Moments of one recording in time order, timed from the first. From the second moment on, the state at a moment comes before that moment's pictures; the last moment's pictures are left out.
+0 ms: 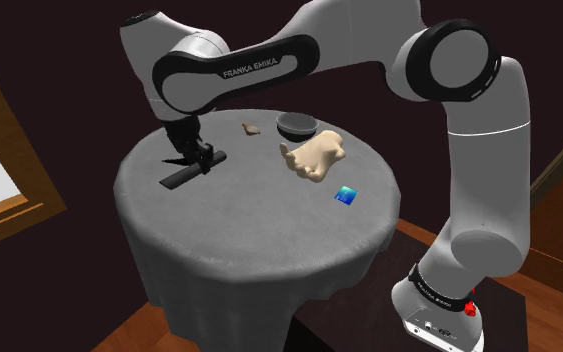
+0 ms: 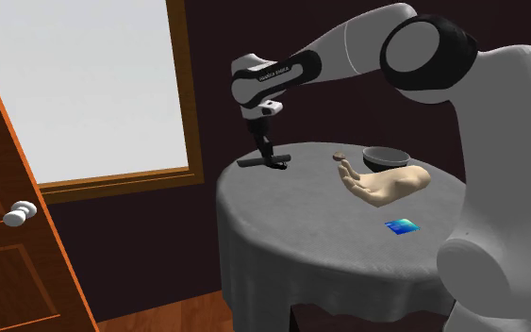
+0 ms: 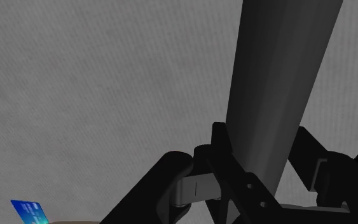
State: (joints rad) arm -0.04 0.51 0.60 -1.46 -0.47 1.73 2.12
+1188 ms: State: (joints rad) arm -0.17 0.47 0.56 -1.40 -0.45 1.69 1.92
